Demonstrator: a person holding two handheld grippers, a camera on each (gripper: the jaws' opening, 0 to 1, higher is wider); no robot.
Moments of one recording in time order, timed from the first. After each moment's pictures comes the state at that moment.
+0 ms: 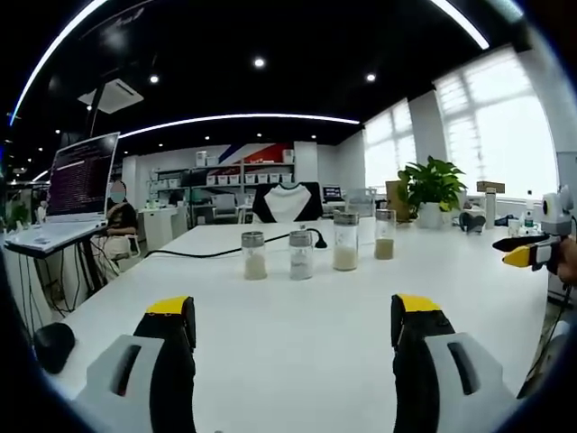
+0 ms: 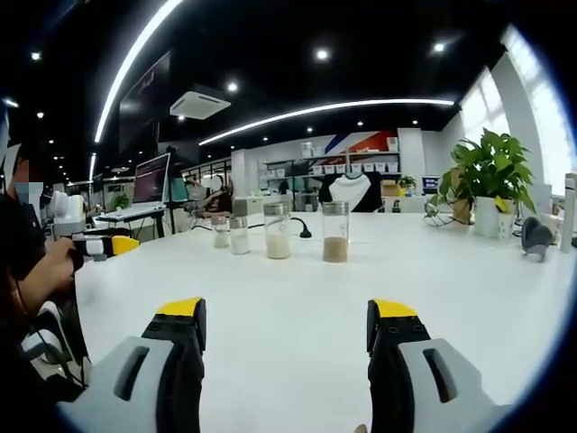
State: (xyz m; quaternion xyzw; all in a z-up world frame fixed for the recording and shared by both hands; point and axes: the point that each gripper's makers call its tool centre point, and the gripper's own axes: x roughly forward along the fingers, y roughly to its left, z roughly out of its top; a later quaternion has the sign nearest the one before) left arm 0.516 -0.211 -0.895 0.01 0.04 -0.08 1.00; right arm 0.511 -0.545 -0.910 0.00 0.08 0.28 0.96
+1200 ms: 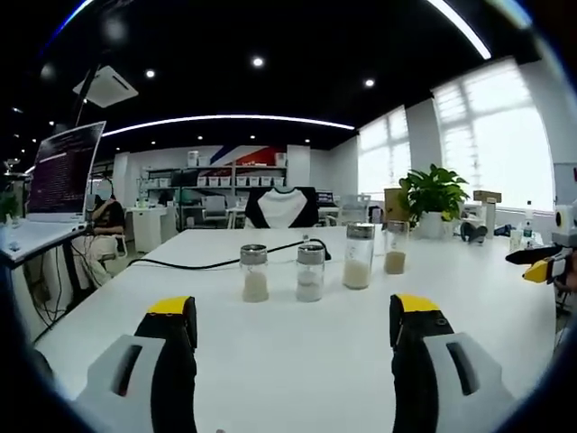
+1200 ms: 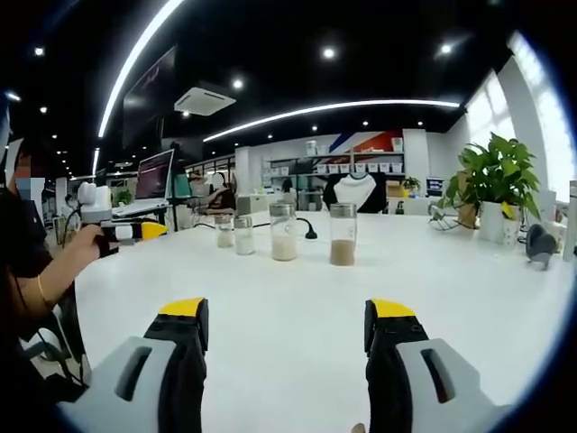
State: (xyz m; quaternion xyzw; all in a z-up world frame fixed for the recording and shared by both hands) left arm 0.590 -0.194 -0.885 -0.01 0.03 -0.10 0.99; right arm 0.521 -0.529 -0.906 -0.01 0.08 0.28 0.96
